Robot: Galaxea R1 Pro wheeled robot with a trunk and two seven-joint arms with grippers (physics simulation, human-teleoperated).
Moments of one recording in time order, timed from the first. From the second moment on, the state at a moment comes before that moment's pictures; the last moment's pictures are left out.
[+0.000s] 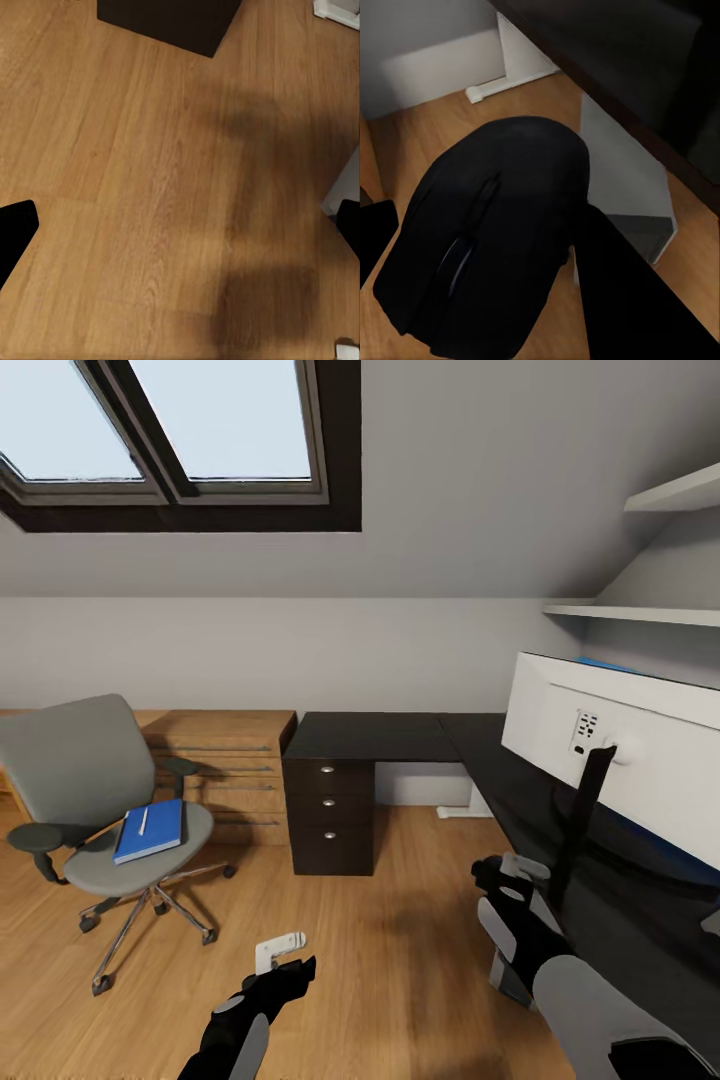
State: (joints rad) left arm -0.20 -0.15 -0.09 -1.11 0.29 0.41 0.21; right arm -0.74 -0.01 0.09 -0.46 -0.35 -0.01 -0.45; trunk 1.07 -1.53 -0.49
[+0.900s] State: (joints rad) left arm -0.20 -0.15 -0.14 -1.11 0.29 0.41 0.21; right arm -0.74 -0.01 0.12 -0.46 -0.35 -0.01 -0.45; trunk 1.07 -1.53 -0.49
